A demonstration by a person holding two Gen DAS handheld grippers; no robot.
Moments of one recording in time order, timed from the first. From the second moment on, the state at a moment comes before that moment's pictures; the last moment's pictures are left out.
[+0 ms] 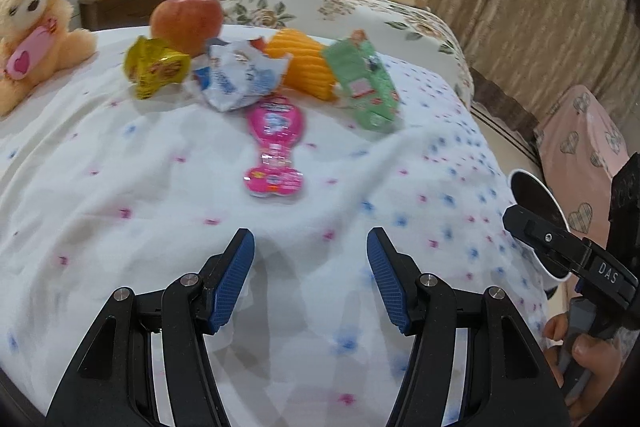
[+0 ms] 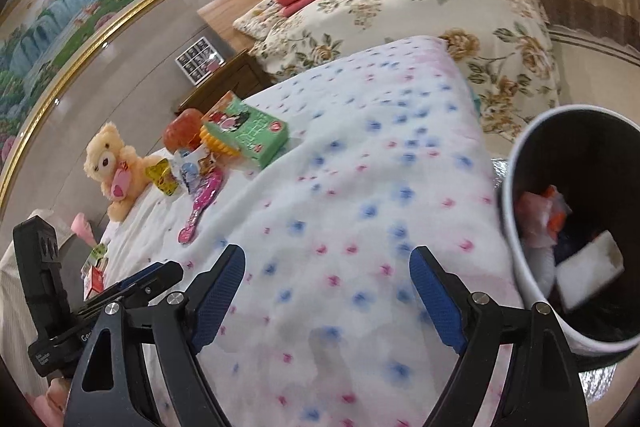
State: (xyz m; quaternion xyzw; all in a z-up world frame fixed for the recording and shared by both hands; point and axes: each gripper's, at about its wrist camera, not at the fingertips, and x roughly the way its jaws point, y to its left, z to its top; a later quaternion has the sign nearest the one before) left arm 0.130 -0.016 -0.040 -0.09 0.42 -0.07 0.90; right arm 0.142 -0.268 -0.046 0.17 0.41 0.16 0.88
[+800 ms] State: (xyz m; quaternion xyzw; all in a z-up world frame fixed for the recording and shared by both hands) left arm 0.176 0.013 -0.041 -0.09 0.44 -0.03 0.90; right arm 0.224 -0.208 -0.041 0.09 0.40 0.25 0.88
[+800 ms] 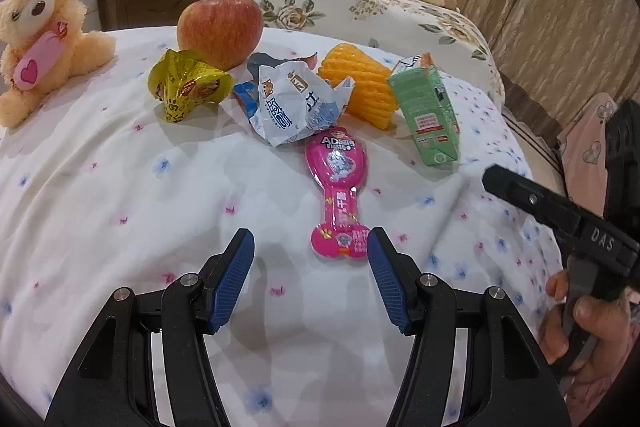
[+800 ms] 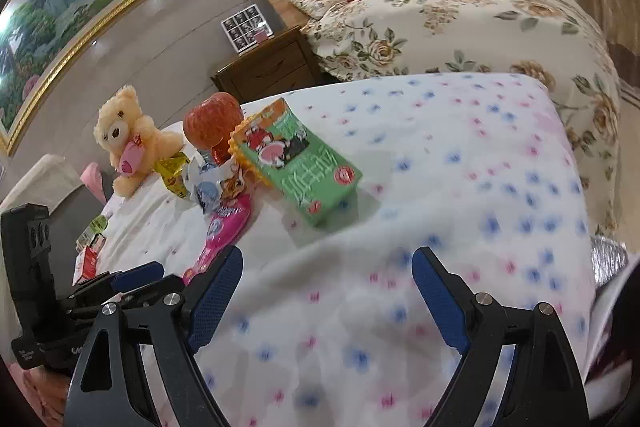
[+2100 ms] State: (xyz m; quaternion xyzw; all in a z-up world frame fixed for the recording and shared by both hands) left arm 0.165 -0.031 -0.039 -0.06 0.42 -0.11 0.90; right arm 0.191 -0.238 -0.044 0.13 0.41 0.19 0.88
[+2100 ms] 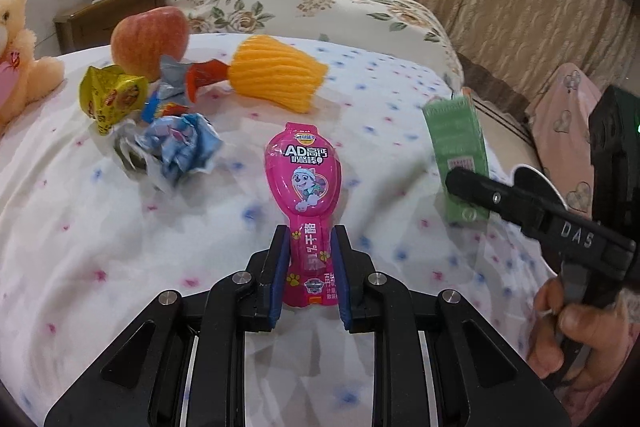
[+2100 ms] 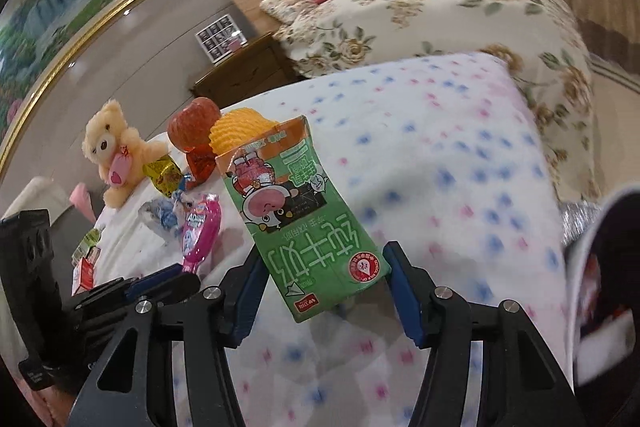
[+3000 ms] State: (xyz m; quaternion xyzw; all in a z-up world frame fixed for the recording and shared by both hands) left arm 0.126 -0.107 -0.031 -0.03 0.42 -0.19 0.89; right arm 0.110 -0.320 -0.043 0.19 0.38 0.11 0.90
